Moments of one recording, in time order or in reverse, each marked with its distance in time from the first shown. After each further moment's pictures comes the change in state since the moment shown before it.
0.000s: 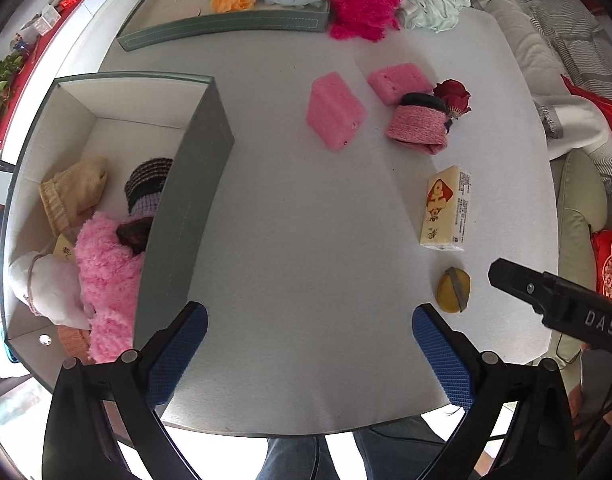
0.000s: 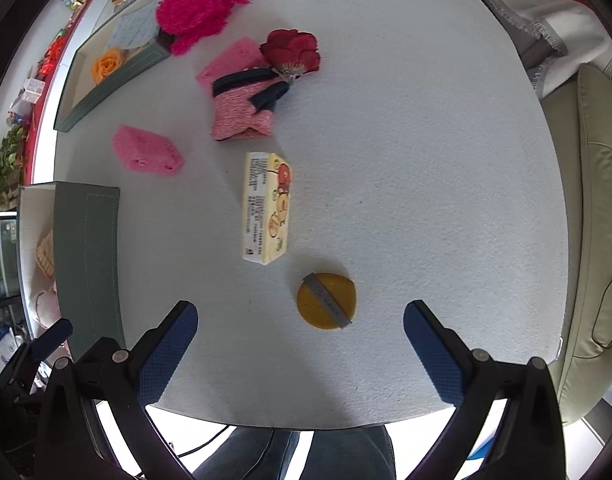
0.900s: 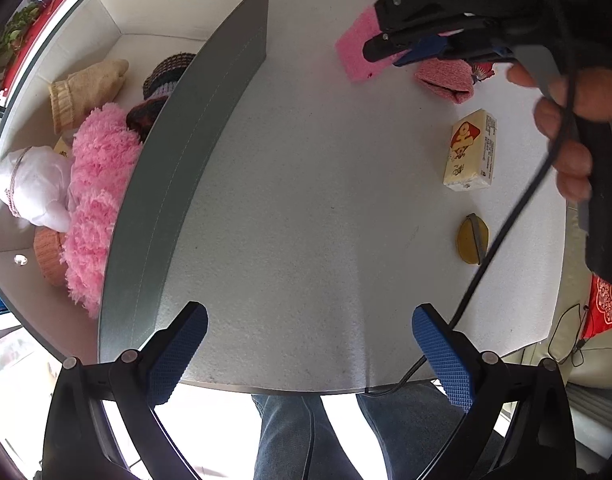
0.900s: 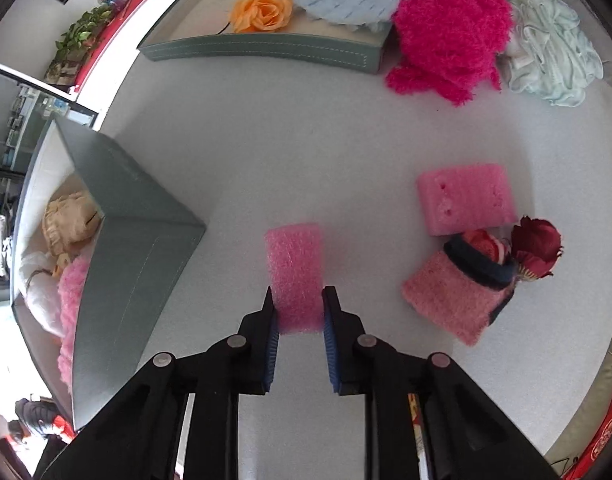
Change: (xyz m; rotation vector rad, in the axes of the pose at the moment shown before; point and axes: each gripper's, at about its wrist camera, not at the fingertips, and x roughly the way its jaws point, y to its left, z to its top) left arm 0.016 0.019 -0.066 -0.103 0.080 -0.036; right arm 0.054 0.171 0.063 -0.558 0.029 0.065
